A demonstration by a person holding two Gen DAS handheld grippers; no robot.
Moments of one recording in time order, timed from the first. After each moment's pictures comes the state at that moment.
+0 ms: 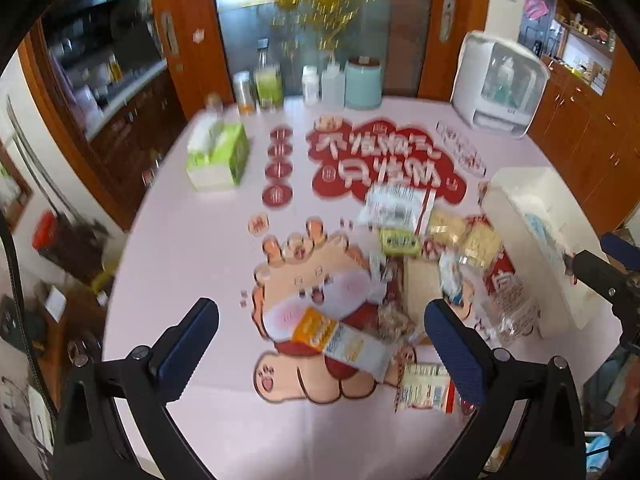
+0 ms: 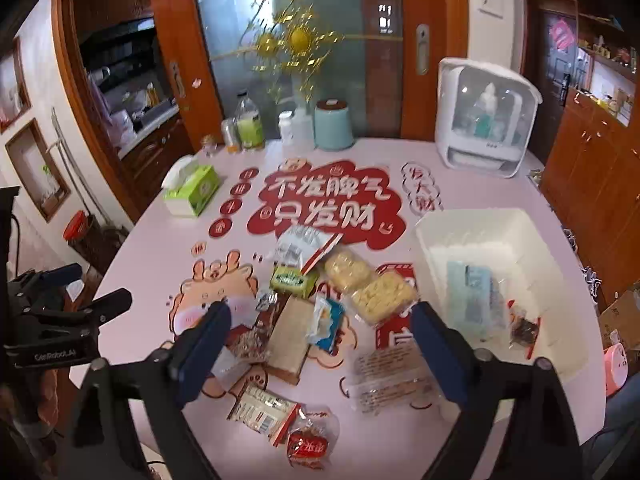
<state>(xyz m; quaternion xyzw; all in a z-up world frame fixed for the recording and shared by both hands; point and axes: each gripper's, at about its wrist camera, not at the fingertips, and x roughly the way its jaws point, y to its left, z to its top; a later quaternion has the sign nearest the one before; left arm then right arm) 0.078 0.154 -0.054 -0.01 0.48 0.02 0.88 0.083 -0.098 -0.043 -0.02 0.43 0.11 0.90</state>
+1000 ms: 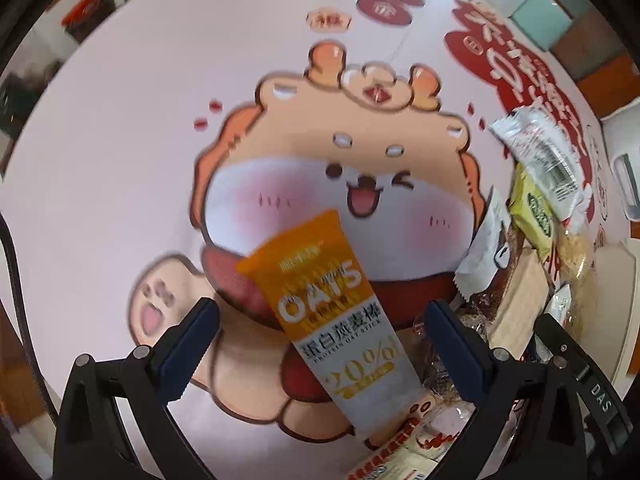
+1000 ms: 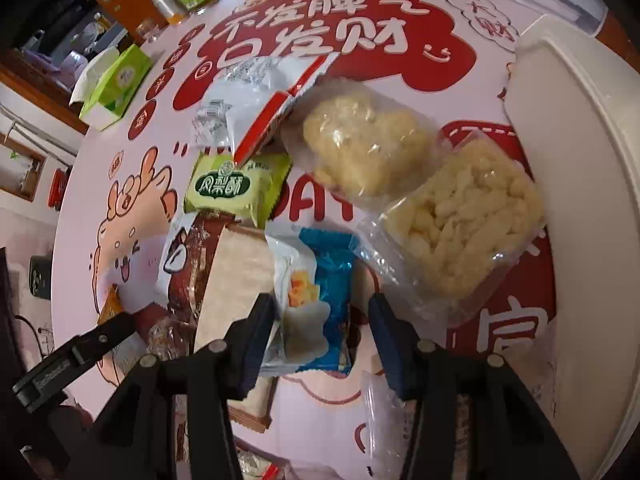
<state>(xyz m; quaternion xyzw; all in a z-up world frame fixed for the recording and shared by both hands) 0.138 0.177 -0.259 -0.25 0.62 0.18 0.72 0.207 -0.095 -0.244 0.04 0.63 0.13 0.76</state>
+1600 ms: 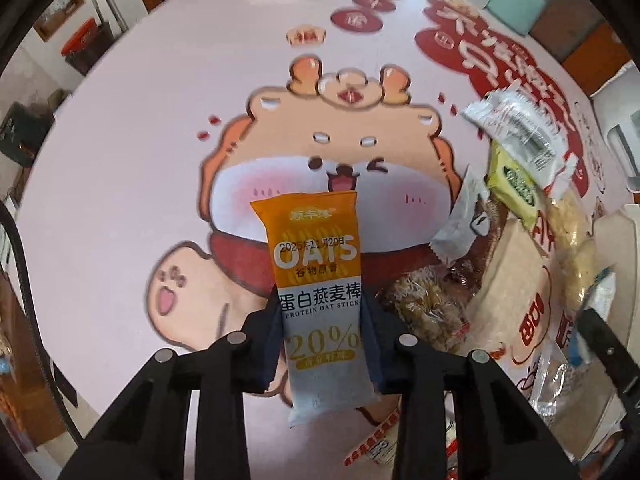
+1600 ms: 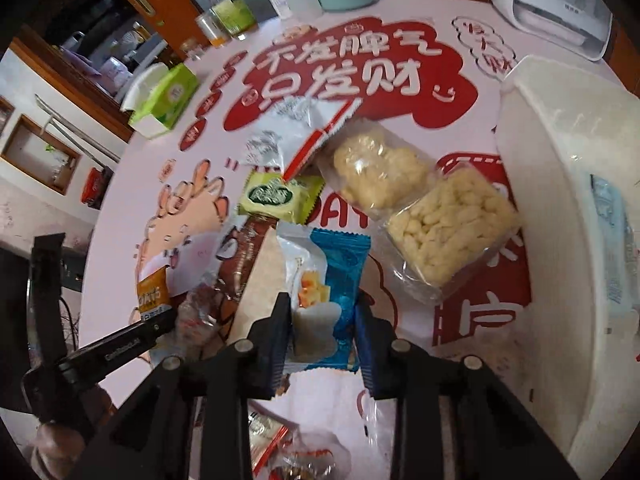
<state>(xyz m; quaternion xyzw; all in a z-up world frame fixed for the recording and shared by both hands) 0.129 0.143 -0.233 -0.19 0.61 0.18 0.75 0.187 -0.117 -0.186 0.05 0.58 0.18 0.79</state>
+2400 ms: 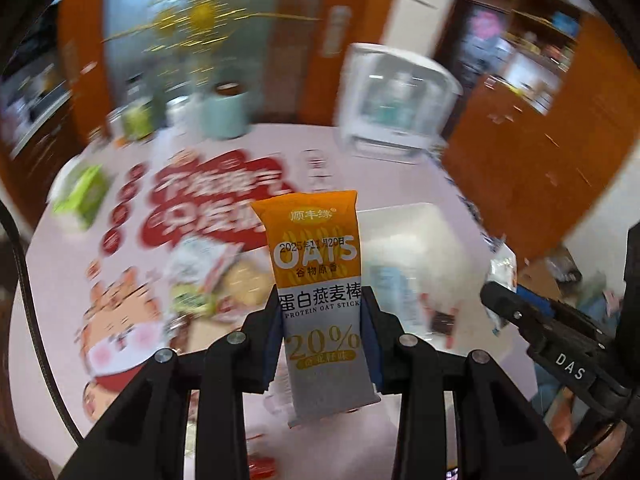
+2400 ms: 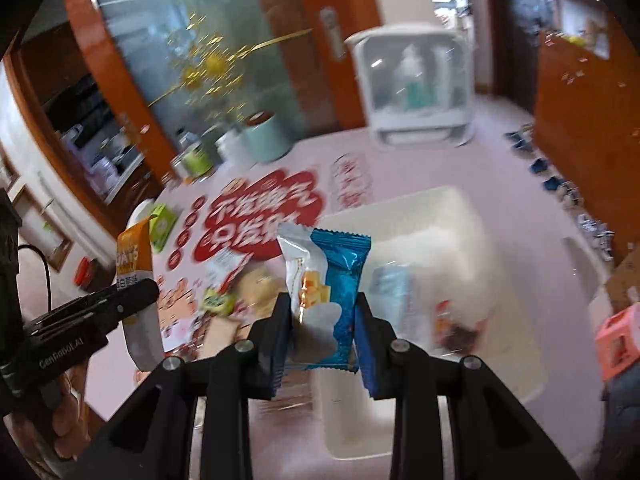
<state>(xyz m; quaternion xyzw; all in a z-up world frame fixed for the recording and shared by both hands) 0.138 -0.091 -0.003 -0.06 0.44 -0.11 0.89 0.132 -0.308 -0.024 0.08 0.42 0.07 0.90</state>
